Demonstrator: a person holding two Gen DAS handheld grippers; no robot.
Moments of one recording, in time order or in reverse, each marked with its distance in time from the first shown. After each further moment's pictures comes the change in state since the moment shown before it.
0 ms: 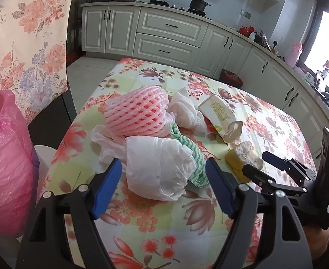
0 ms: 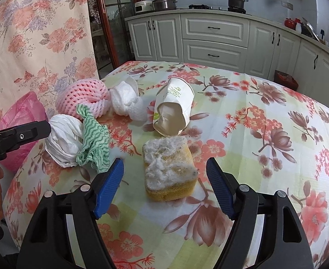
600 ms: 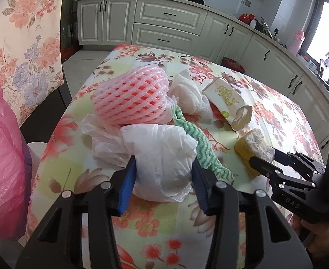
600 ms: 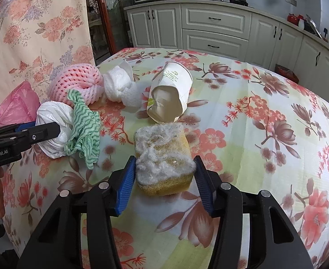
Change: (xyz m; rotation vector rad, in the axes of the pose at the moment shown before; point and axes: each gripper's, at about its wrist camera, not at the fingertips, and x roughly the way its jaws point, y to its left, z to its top) left arm 0.028 -0.002 -0.006 0.035 0.064 0.008; right arm 0.014 -0.003 -0.006 -0.009 0.059 -0.016
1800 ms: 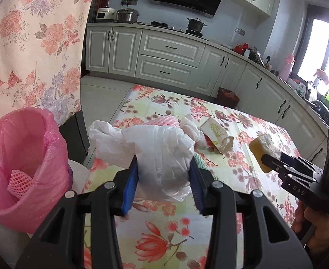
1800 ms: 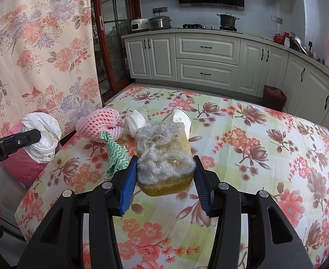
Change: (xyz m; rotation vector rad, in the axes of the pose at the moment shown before) left arm -0.127 0.038 -0.005 -0.018 -0.207 -0.010; right arm -0.095 0.027 0.013 0.027 -0.189 -0.031
